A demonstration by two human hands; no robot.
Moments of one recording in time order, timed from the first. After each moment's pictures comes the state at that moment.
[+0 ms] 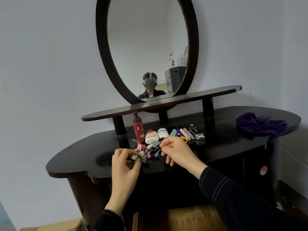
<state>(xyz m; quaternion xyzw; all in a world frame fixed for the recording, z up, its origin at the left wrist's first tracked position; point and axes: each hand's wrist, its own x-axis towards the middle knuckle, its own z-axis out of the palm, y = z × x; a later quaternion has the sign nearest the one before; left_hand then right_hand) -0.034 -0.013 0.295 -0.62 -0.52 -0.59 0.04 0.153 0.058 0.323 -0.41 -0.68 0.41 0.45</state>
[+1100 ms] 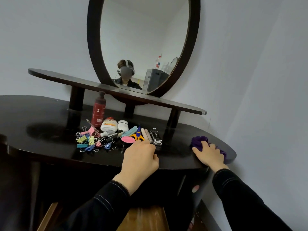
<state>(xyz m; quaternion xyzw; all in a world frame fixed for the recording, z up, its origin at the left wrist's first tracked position) 0.135 0.044 0.303 -0.71 -0.59 -0.37 0.13 0.413 0.154 0.326 -0.78 -0.62 -0.04 0.12</state>
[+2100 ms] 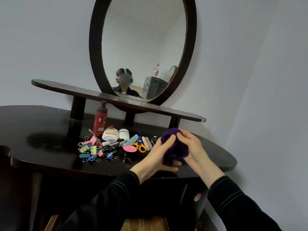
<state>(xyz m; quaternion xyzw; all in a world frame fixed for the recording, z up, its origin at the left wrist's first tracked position) 0.160 0.075 0.335 -0.51 -0.27 -0.48 -0.66 0.309 0.099 0.369 -0.36 -0.55 0.50 0.57</state>
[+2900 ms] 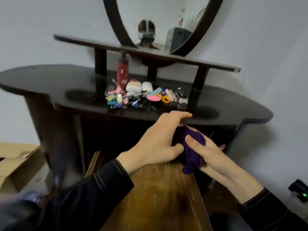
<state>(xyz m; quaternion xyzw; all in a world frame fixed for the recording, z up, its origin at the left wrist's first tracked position) 0.109 -0.048 0.282 -0.81 -0.38 -0.42 -0.13 0.295 -0.027 0.264 -0.32 -0.55 0.64 0.42</state>
